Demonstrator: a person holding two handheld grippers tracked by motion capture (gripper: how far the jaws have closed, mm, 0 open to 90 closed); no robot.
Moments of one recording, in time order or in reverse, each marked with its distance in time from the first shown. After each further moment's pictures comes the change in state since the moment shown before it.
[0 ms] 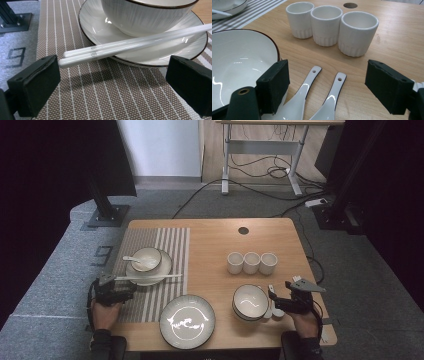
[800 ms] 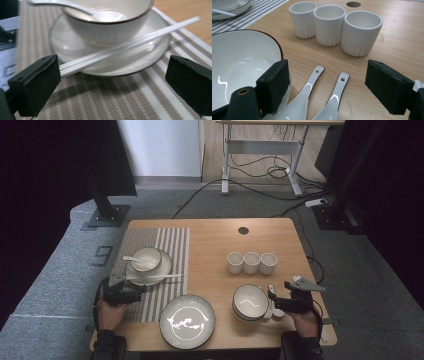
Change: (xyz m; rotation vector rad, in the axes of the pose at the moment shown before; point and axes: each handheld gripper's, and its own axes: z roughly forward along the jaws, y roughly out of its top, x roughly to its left) left arm -0.025 0.010 -0.005 -0.024 -0.031 0.121; right arm 0.000 0.002 0.001 0.010 0.024 0.005
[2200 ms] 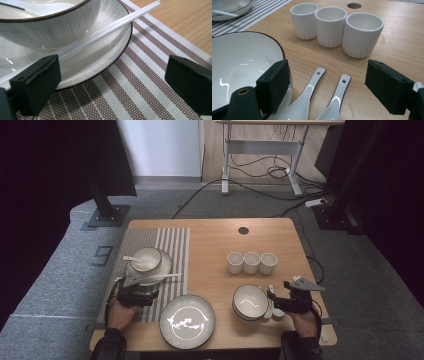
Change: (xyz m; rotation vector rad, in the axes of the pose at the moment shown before) left arm -0.033 0.003 0.026 0.060 -0.182 0.106; right arm 0.002 0.002 0.001 -0.005 0.002 -0.004
